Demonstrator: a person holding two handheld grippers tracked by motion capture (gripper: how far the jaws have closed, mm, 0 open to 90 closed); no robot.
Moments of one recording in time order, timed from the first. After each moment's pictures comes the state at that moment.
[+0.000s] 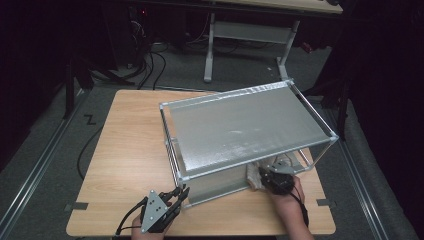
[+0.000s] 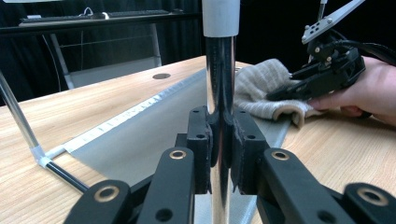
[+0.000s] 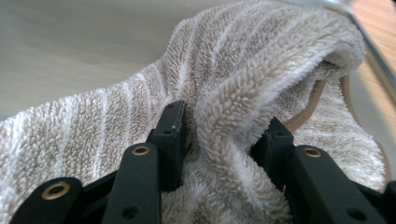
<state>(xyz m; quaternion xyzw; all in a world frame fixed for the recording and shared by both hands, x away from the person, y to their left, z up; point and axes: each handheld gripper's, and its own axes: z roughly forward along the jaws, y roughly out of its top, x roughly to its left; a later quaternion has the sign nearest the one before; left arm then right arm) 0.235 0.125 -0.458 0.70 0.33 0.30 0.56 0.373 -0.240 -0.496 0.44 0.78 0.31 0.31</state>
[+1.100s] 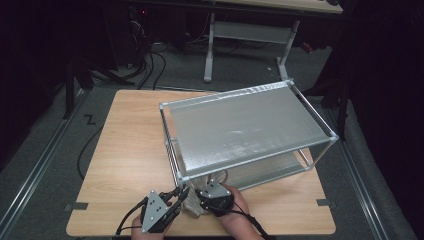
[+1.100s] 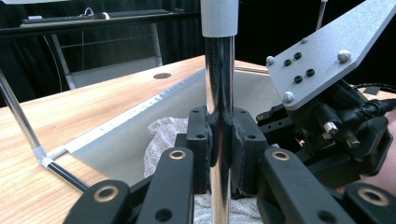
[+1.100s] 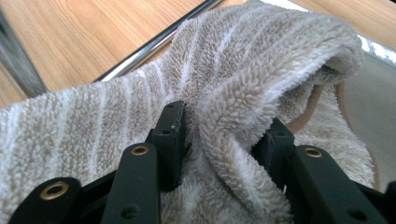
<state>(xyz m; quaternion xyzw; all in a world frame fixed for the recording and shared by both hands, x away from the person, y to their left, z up) 0.235 0.125 -0.457 0.70 0.33 0.31 0.56 0.307 -0.072 -0.499 0.26 0.86 0.38 0.23</state>
